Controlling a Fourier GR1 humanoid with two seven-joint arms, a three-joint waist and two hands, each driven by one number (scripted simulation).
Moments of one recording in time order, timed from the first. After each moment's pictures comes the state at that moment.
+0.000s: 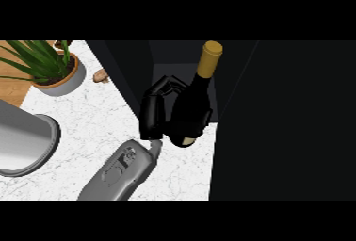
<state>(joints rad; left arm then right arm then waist) -0.54 0.01 -0.47 -1.23 0.28 0.67 -0.29 -0.04 -0.07 0.00 -2.47 -0.16 0.19 0.61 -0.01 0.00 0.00</state>
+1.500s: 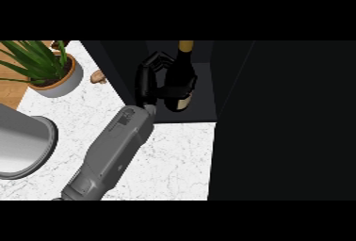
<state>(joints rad) -0.82 0.00 -0.24 -0.73 0.41 0.52 -0.47 -0.08 -0.05 0.00 -2.43 -0.17 0.19 0.61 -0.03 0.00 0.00</state>
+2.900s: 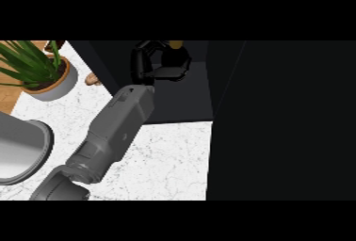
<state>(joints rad) -1.11 0.00 0.02 -0.27 0.49 0.43 -0.70 -0.06 -0.03 0.04 -2.42 -0.18 0.20 0.58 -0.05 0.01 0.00</state>
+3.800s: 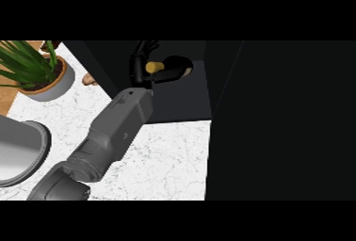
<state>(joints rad) -1.14 0.00 0.06 -0.13 0.47 0.47 -0.76 -0.08 -0.04 0.04 -2.41 -0.18 0.21 0.57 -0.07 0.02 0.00</state>
